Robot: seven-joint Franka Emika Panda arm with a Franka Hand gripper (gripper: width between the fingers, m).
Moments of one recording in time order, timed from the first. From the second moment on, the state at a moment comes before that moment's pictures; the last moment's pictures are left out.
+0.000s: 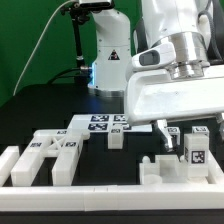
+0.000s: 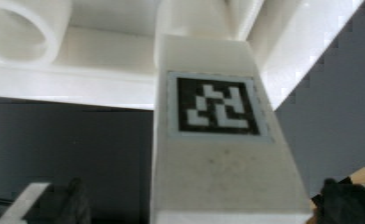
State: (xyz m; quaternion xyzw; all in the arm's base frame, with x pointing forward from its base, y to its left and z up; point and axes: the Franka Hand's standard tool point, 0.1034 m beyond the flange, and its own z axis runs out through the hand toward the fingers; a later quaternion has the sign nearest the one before) arm 0.646 0.109 0.083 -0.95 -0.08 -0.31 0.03
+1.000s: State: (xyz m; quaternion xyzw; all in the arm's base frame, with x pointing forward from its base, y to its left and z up) arm 0.646 0.110 0.079 -0.99 -0.08 -0.09 0.05
